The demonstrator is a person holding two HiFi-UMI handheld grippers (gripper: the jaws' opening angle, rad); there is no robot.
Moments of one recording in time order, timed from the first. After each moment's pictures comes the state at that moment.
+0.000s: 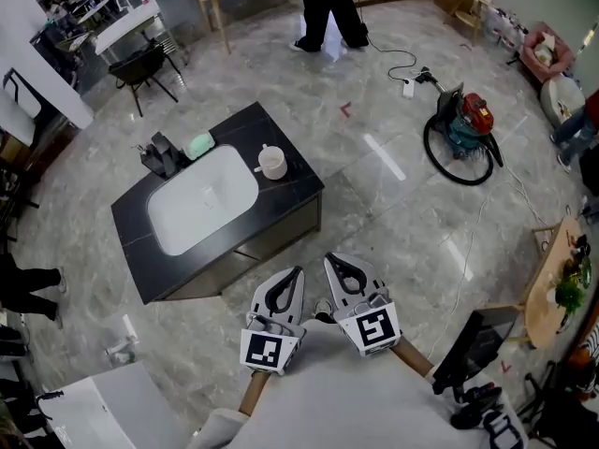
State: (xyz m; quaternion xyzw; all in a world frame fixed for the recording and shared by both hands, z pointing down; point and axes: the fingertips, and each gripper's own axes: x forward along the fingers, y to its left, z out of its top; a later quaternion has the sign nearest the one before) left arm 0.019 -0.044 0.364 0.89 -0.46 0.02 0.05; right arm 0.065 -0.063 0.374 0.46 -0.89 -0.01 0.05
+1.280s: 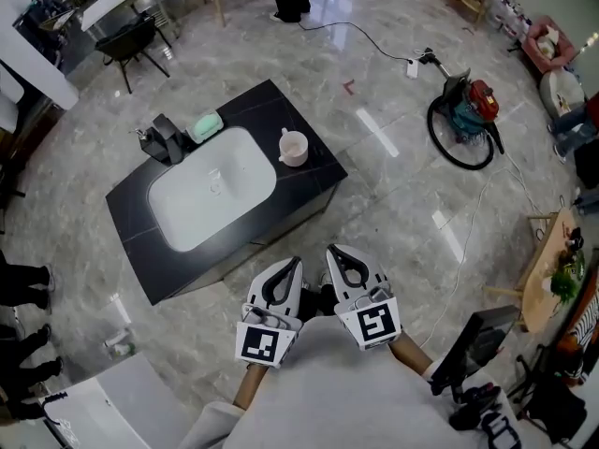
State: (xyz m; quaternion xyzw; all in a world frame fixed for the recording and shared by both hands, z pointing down) left arm -0.060 -0.083 0.376 0.89 -0.45 0.02 0.10; right arm -0.009 -0.098 0.390 0.47 -0.88 0.01 0.08
